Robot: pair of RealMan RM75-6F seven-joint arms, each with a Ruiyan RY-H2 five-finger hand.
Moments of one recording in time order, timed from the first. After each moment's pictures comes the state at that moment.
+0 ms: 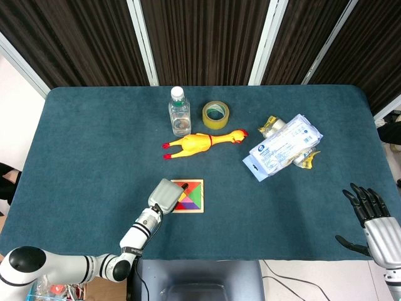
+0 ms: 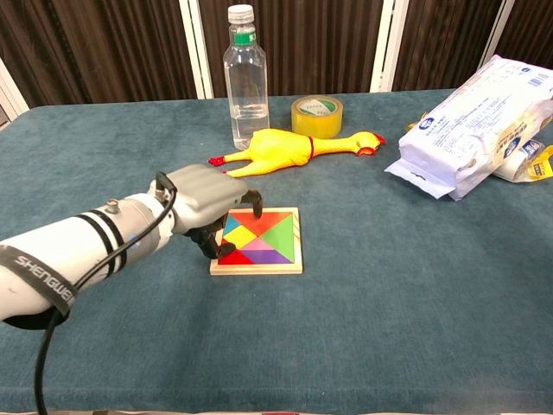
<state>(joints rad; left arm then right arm) -0.93 -1.77 -0.11 -1.44 0.87 0.99 0.81 0.01 -1.05 -0.02 -1.55 -1.71 1.62 0.12</state>
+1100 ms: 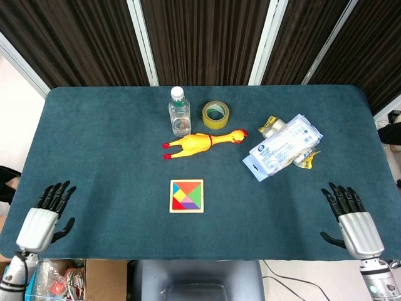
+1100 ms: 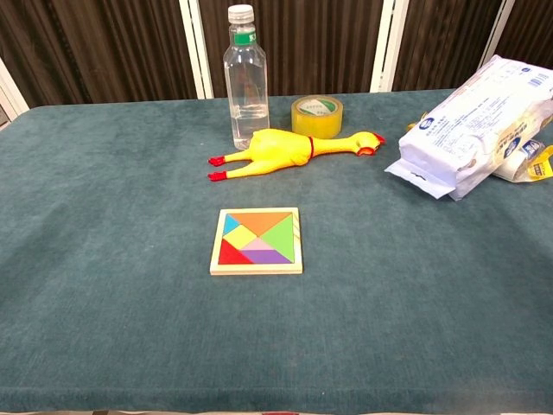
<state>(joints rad) -0.28 -1.31 0.19 -1.34 1.53 1.66 0.01 0.06 -1.14 0.00 -1.61 -1.64 1.48 -0.15</state>
